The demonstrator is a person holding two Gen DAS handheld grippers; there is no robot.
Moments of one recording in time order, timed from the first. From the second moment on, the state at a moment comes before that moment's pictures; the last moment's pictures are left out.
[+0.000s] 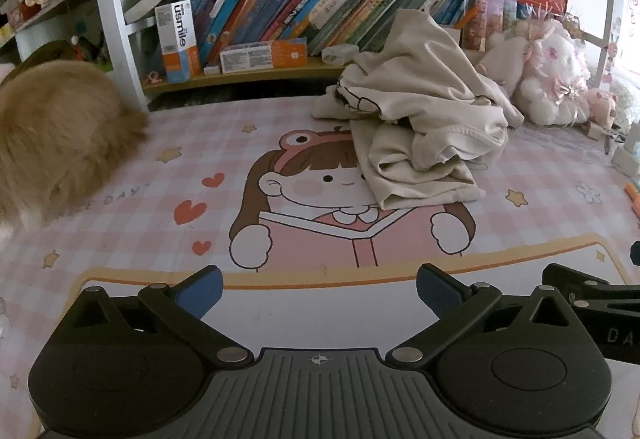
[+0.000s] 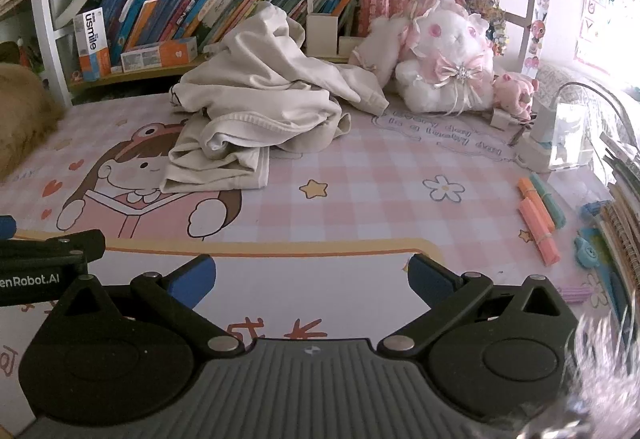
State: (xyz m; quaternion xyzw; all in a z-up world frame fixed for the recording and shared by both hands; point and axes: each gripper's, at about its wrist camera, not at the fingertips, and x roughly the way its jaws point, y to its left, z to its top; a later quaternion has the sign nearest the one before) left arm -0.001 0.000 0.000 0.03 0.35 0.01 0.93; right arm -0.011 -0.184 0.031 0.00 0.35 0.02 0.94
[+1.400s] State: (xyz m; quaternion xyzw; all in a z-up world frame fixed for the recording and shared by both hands) left arm 0.003 0.002 -0.004 0.02 0.37 0.00 0.93; right arm -0.004 -0.185 0.020 -0.01 0.36 0.03 0.93
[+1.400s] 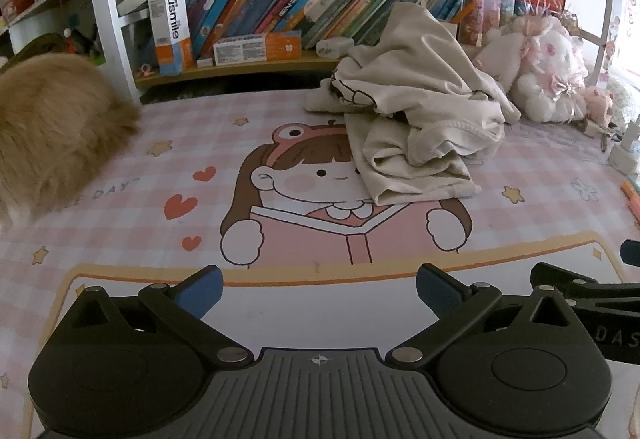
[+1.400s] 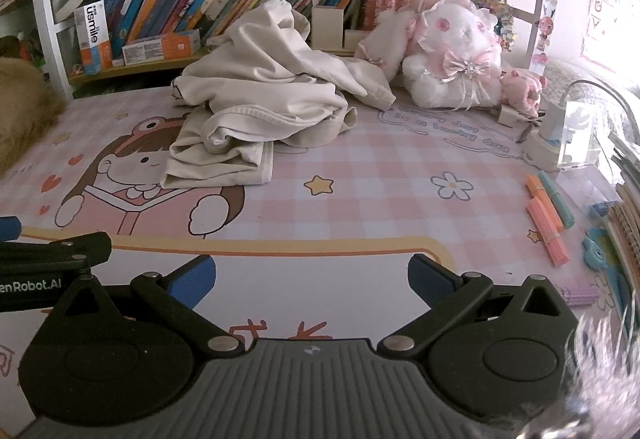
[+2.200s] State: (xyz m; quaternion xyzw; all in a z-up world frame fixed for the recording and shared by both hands) left arm 0.002 -0.002 -0.005 0.02 0.37 0.00 0.93; right arm -0.003 -0.186 0.018 0.00 0.36 0.03 0.93
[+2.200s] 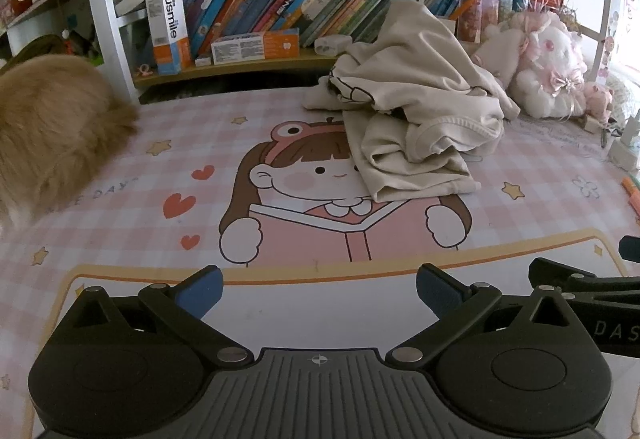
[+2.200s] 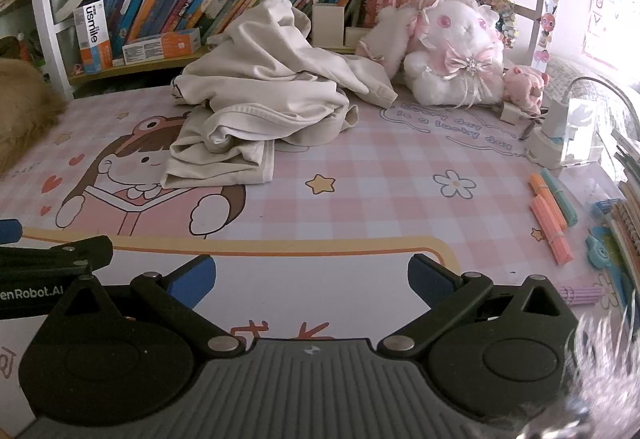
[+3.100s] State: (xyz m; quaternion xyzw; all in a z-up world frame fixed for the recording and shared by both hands) left arm 0.050 -0.045 -0.003 0.07 0.35 -0.04 0.93; right arm 0.004 -0.240 0.022 0.06 0.33 0.02 0.94
